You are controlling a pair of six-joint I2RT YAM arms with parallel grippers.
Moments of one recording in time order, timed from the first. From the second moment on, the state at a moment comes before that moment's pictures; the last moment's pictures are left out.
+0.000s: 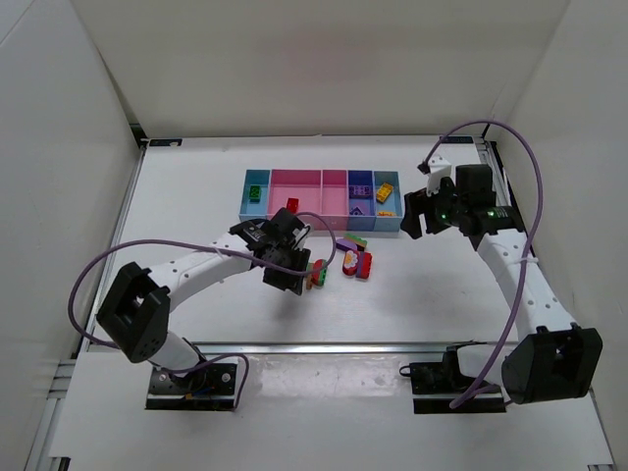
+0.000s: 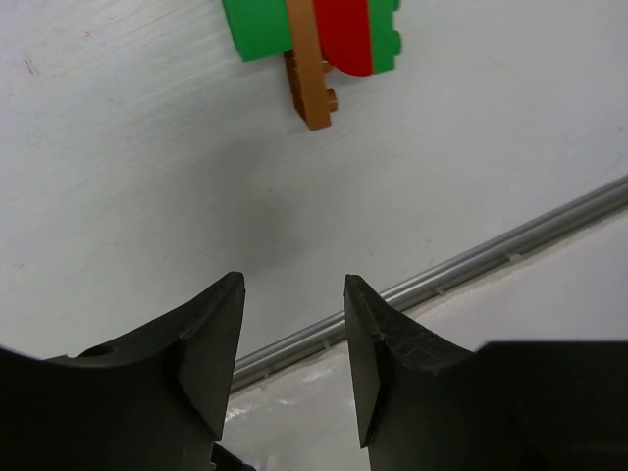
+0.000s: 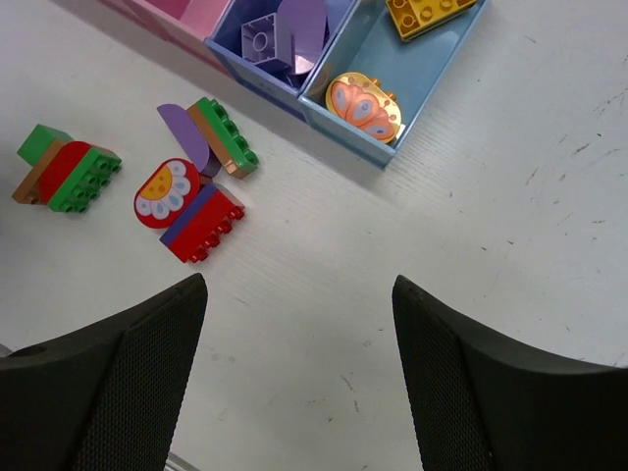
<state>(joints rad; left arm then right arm) -0.75 1.50 1.06 -0.75 0.13 -0.39 0.15 1.22 1.10 -0.63 -0.36 -0.21</state>
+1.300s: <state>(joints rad) -0.78 1.82 1.24 -0.69 0.04 -0.38 0.11 1.15 1.02 -0.64 -0.42 -0.21</state>
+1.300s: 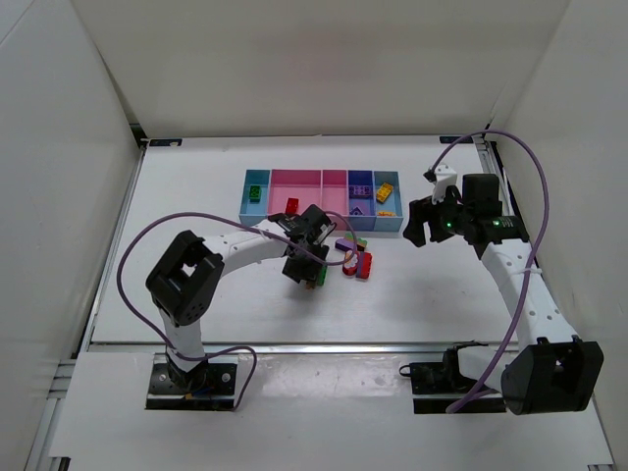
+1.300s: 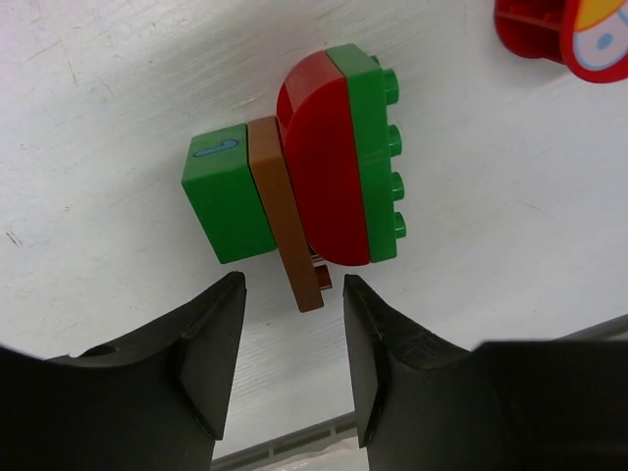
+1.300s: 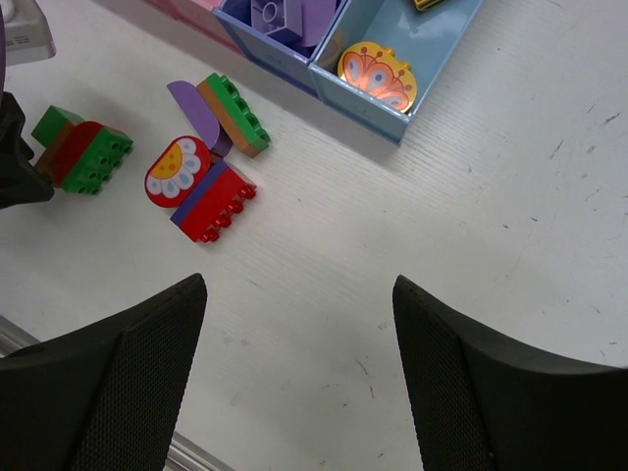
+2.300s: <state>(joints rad) -0.79 1.81 1.18 -0.49 -0.01 -0.39 0.10 1.15 1.02 -0.64 -0.46 -0.21</state>
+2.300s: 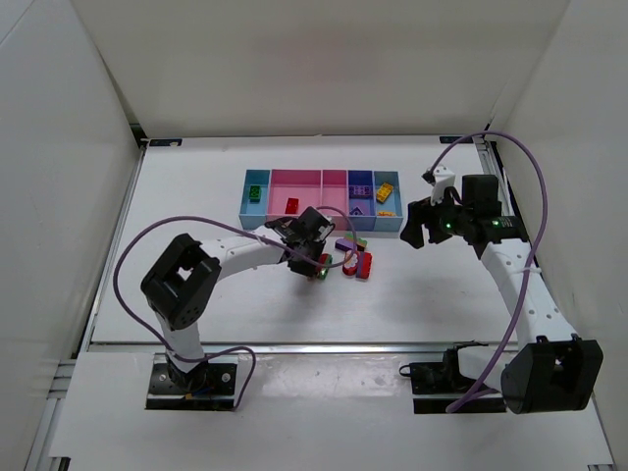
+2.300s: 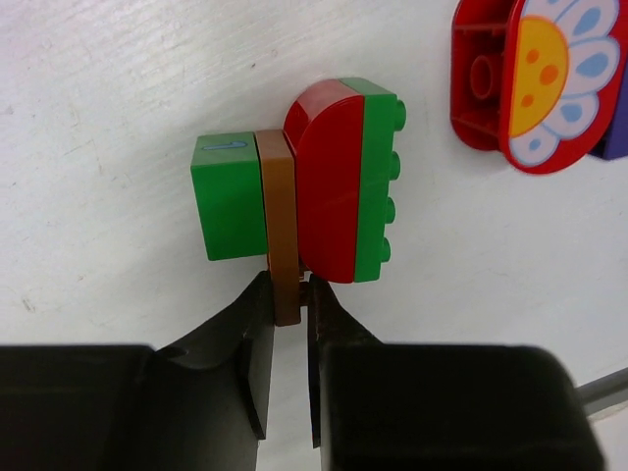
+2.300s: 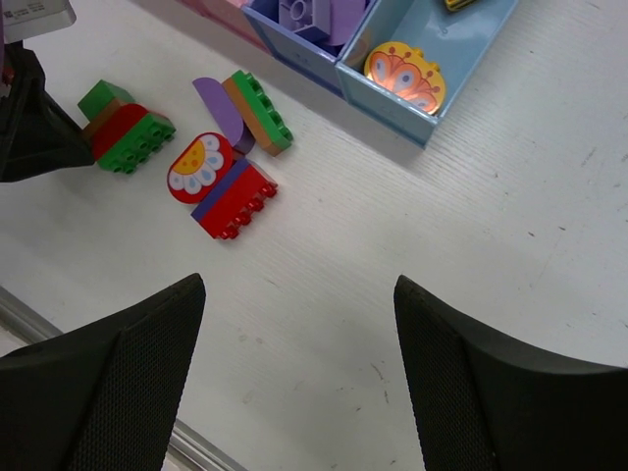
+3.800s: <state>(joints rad) -1.04 0.88 0.53 -0.04 -0.15 0.93 0.48 1.69 1.62 -0.97 -0.89 -0.53</state>
